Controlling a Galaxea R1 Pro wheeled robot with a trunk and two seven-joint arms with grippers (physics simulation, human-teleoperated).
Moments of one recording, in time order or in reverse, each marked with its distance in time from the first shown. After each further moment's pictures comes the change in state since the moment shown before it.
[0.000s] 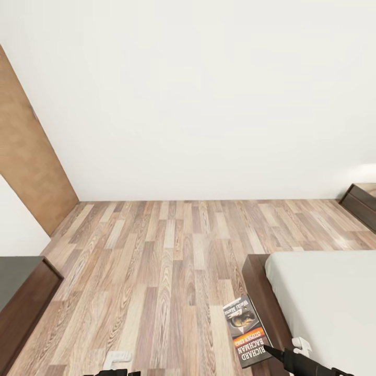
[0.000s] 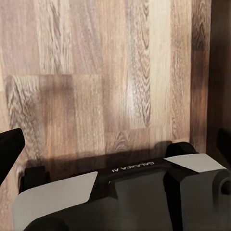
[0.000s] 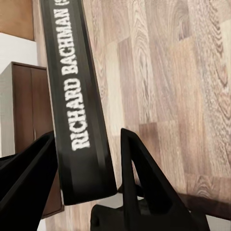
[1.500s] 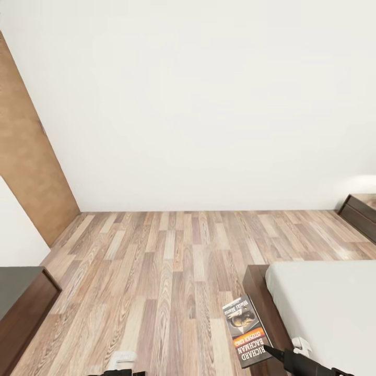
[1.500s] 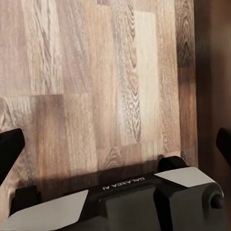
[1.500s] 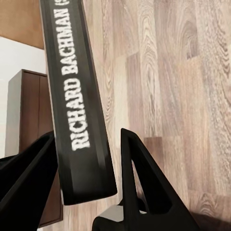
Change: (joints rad) left arm 0.000 -0.022 0.003 0.001 0.003 0.002 -0.001; right arm 0.000 0.000 0.000 0.000 0.000 0.001 0.003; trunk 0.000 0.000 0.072
